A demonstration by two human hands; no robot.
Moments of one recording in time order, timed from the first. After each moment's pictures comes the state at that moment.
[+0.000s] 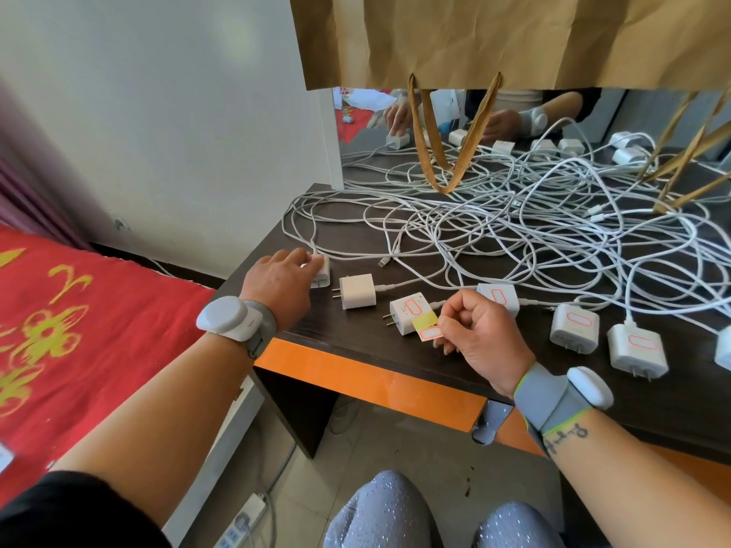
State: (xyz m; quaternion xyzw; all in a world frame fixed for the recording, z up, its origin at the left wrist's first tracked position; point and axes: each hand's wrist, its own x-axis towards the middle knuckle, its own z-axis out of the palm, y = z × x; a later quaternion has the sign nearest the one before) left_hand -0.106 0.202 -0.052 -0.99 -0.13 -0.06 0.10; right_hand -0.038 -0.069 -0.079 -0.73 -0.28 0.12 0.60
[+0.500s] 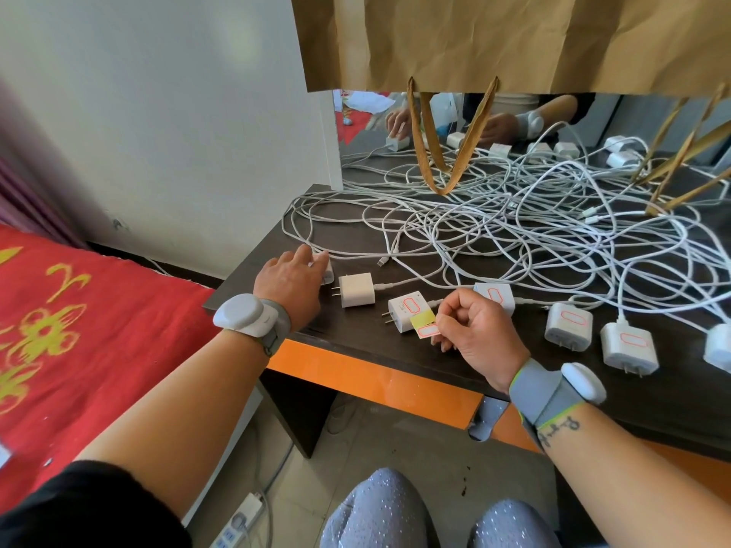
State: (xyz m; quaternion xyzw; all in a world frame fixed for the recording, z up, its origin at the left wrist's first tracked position) left_hand -0.100 0.189 -0.056 -0.98 -0.15 -0.05 0.09; right_hand -0.038 -0.068 -0.077 -0.75 -0.28 0.13 0.59
